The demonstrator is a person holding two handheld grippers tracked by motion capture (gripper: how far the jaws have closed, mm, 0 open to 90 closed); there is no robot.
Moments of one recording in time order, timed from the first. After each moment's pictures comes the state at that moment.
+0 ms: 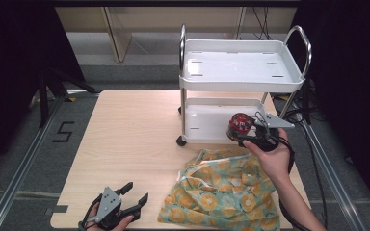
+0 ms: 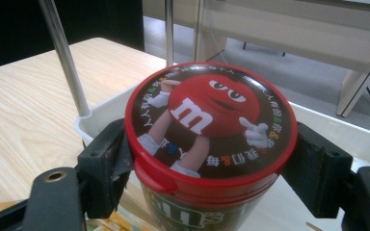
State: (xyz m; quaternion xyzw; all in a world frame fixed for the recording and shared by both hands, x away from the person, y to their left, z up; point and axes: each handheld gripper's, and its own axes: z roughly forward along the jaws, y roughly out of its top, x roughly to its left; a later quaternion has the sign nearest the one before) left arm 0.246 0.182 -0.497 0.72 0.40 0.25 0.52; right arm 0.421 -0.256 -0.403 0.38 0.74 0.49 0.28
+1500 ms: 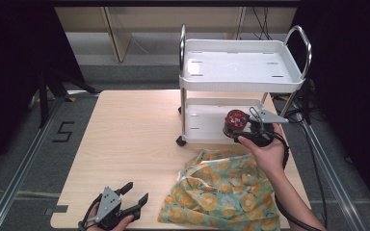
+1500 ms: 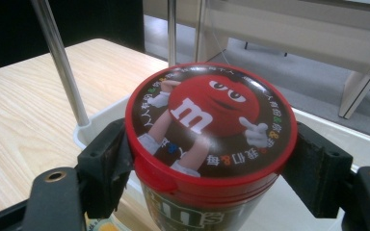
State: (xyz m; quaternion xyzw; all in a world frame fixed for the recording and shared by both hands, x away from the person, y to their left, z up) left arm 0.246 0.181 -0.497 0.71 0.40 0.25 0.52; right arm 0.431 -0.242 -0.399 0.38 0.74 0.49 0.27
